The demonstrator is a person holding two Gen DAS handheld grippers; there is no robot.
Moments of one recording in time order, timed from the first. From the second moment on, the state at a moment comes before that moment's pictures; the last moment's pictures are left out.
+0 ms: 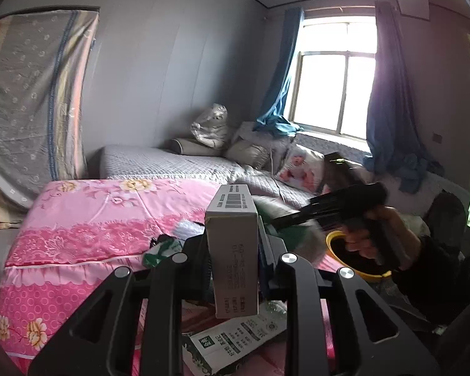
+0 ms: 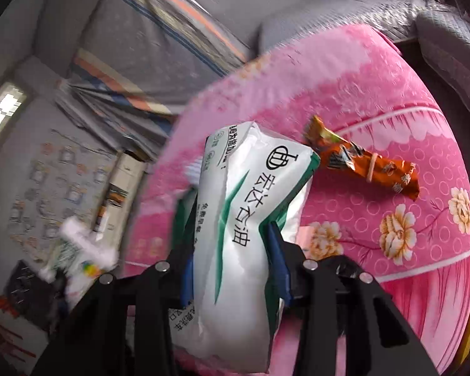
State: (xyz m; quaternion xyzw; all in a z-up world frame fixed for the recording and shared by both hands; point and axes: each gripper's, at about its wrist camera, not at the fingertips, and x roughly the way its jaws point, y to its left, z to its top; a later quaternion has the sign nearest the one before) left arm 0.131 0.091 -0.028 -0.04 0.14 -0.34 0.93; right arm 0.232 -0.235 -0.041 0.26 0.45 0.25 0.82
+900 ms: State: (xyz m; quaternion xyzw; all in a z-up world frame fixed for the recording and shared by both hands) left arm 0.131 -0.109 -0.005 0.02 0.16 -0.48 0.86; right arm 0.042 -0.472 -0.026 0.36 0.30 0.06 0.88
